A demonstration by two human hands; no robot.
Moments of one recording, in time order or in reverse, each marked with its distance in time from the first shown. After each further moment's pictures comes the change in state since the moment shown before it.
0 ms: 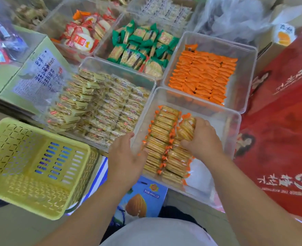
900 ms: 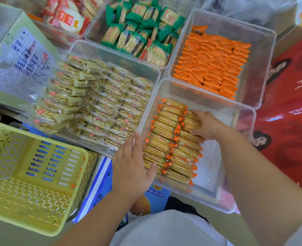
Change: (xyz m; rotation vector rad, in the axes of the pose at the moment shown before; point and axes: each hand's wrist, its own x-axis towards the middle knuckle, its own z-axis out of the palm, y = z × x) left_hand 0.003 -0.037 0.029 0.432 -0.159 0.192; right_hand 0.088 0.028 0.020 -0.015 -0.478 0.107
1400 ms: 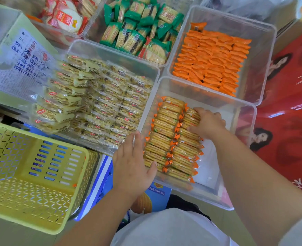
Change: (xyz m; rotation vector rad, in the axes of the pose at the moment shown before) left_hand 0.000 0.000 0.000 0.012 -0.003 -0.011; right_hand -0.001 -0.001 0.016 -0.141 0.217 0.081
